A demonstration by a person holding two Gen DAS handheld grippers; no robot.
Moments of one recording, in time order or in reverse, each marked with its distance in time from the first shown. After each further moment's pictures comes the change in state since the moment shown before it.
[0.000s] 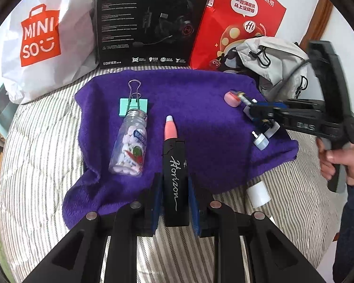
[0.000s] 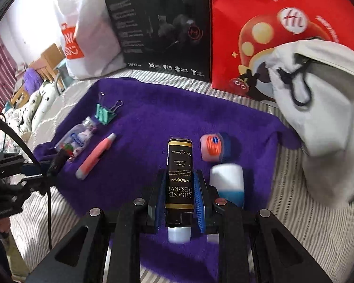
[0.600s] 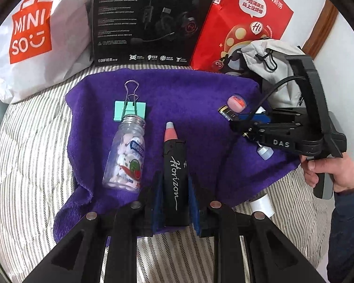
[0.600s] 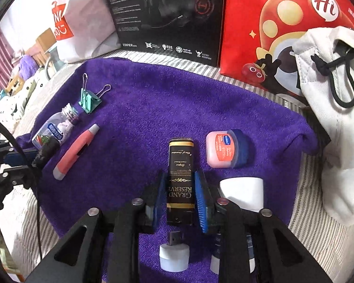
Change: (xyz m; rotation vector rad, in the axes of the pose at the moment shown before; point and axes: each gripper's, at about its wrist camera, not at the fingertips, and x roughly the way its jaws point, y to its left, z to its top) left arm 0.018 0.011 0.012 -0.025 0.014 -0.031; right arm 0.033 0.002 0.000 -0.023 0.057 -0.003
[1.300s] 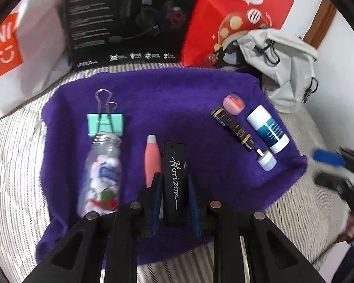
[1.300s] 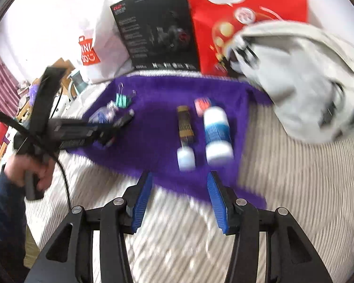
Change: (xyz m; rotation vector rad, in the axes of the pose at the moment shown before) left arm 0.037 -0.022 0.021 0.051 0.041 0.011; right arm -0.121 -0.003 -0.112 0.150 -0.120 0.030
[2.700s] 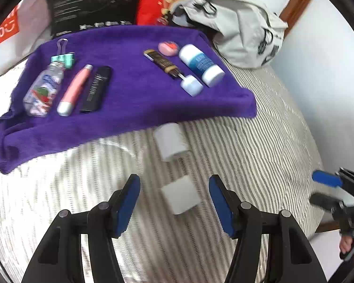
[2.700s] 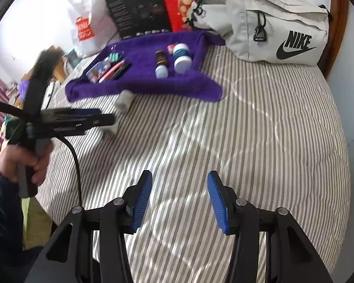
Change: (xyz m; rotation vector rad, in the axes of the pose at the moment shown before) left arm -0.024 -0.099 -0.092 -0.020 0.077 -0.043; right arm -0.076 -0.009 -0.128 0.059 0.093 -0.062
